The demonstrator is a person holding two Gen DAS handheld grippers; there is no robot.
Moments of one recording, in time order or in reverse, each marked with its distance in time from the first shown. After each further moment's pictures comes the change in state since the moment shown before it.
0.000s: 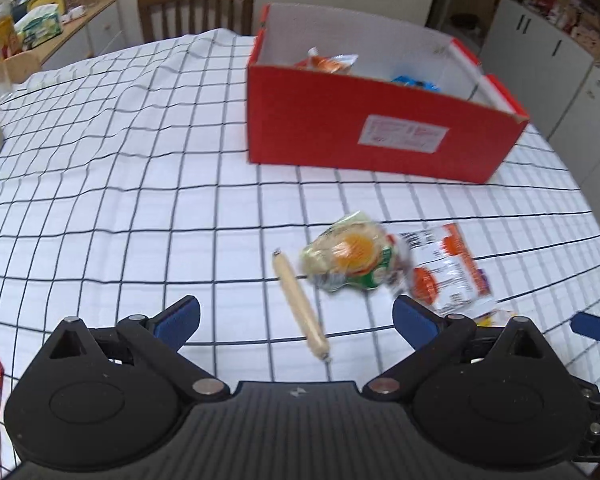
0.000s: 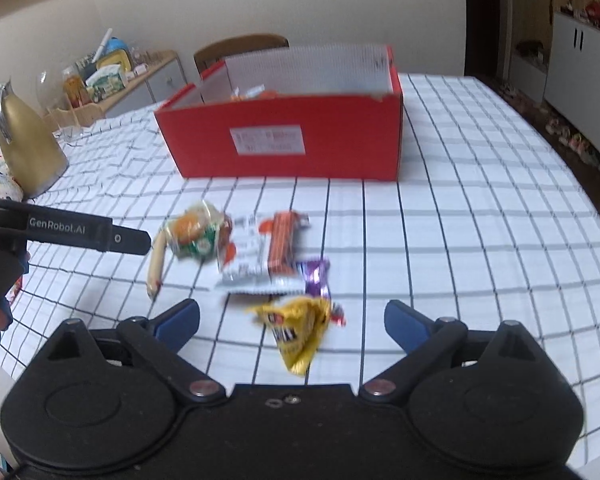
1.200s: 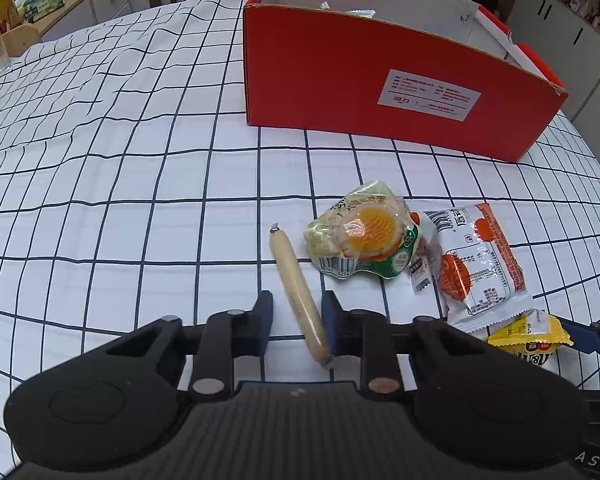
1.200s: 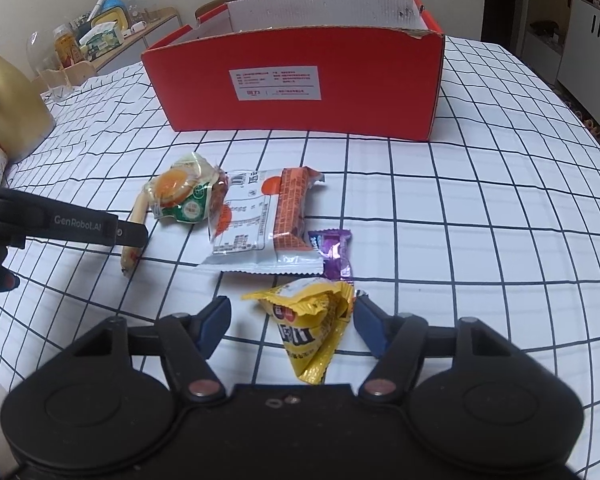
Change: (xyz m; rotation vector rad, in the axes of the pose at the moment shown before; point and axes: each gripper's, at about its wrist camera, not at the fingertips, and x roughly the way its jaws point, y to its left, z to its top) left arm 0.040 -0.007 0.001 -0.018 0.072 0.020; right arm 0.052 0.010 0.000 -0.034 0.108 -0.007
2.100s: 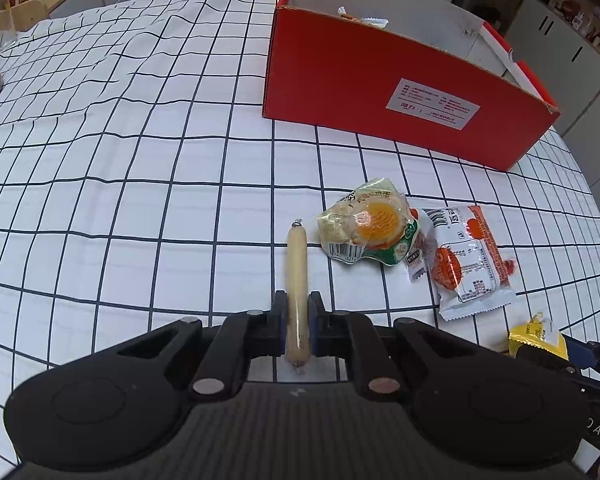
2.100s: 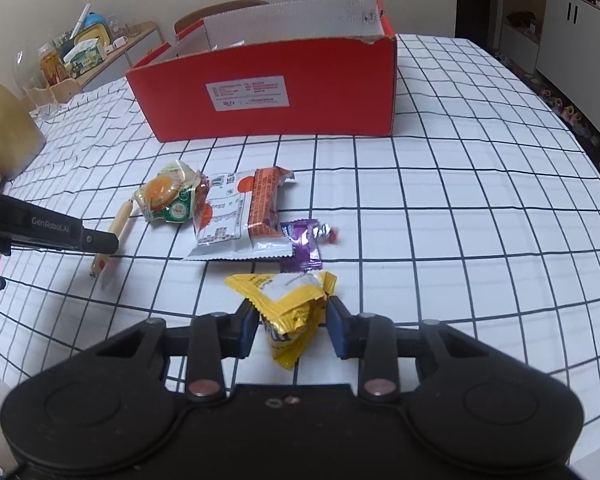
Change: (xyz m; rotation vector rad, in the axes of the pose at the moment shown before) left arm -0.017 0.023 -0.009 -0.062 0.017 -0.060; right arm -0.029 -0.011 -0.011 0.062 -0.021 -0.030
